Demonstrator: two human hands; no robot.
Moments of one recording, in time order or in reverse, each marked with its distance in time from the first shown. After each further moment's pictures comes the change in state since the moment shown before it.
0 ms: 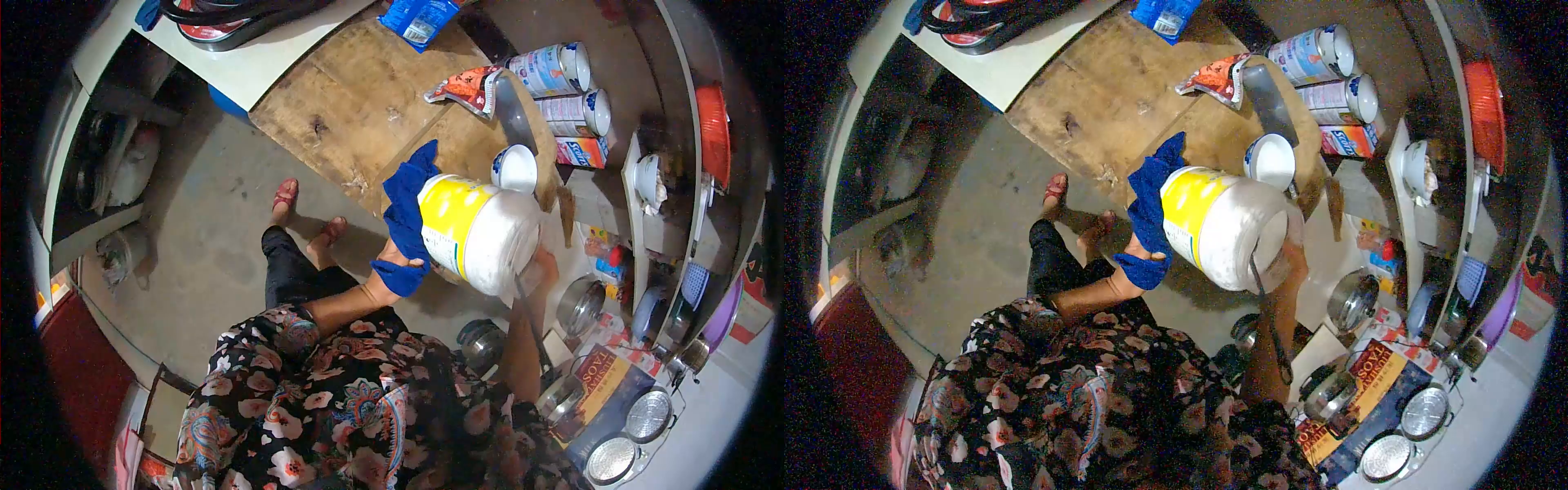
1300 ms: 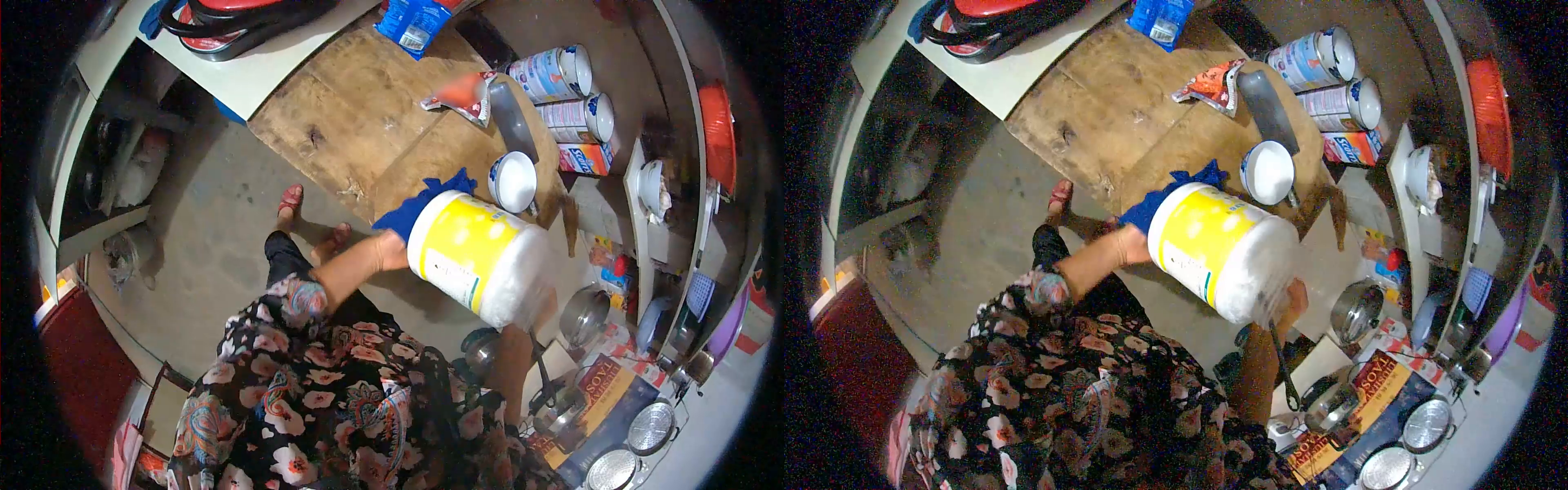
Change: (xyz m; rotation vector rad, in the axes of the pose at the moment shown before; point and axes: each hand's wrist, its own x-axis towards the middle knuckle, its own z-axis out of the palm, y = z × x) left_hand 0.076 -0.023 0.005 -1.395 -0.339 -0.812; right_hand -0.030 -0.005 0.003 -1.200 0.397 -0.075
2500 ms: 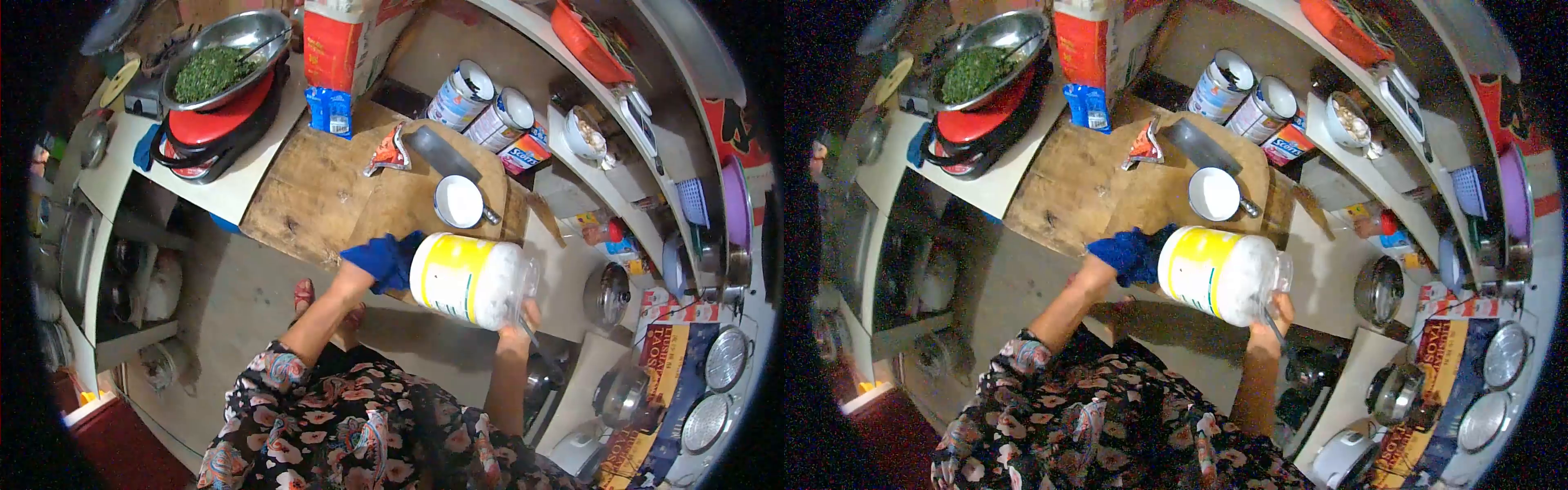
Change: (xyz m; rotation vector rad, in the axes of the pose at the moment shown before) left_hand -0.024 0.025 0.071 2.034 0.314 0.367; right_hand -0.046 -0.015 -0.026 1.791 0.012 0.484
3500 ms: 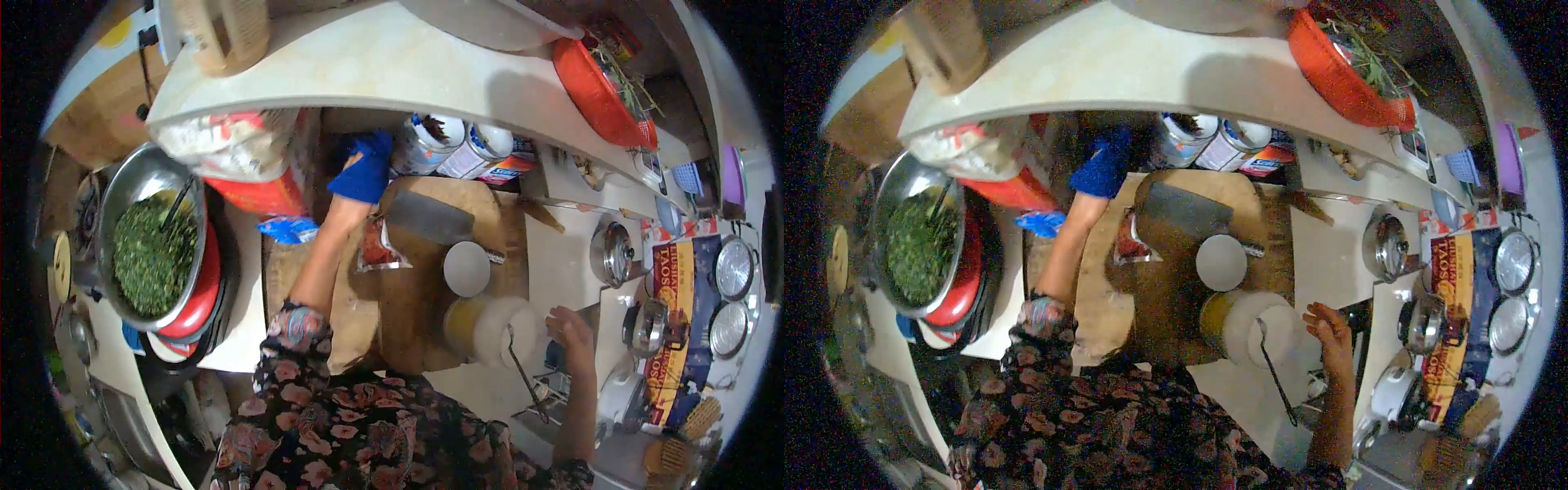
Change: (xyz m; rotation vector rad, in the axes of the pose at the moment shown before) left_hand 0.305 0.046 -0.147 0.173 0.228 0.626; right_hand -0.006 -0.075 0.104 -0.906 0.136 -0.040
